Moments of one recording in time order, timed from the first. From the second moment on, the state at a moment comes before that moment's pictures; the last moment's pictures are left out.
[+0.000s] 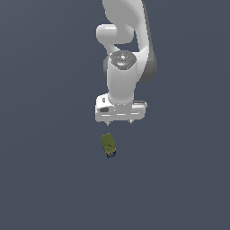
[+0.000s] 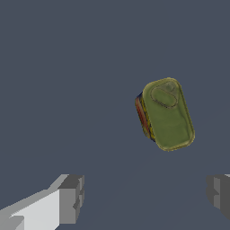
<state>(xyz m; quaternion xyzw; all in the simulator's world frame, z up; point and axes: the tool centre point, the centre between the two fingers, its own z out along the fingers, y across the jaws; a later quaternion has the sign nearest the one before) 0.005 0.019 0.177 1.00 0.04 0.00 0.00</state>
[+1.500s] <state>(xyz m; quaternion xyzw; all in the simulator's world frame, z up) 0.032 -0.011 0.145 0.99 0.12 0.00 0.01</state>
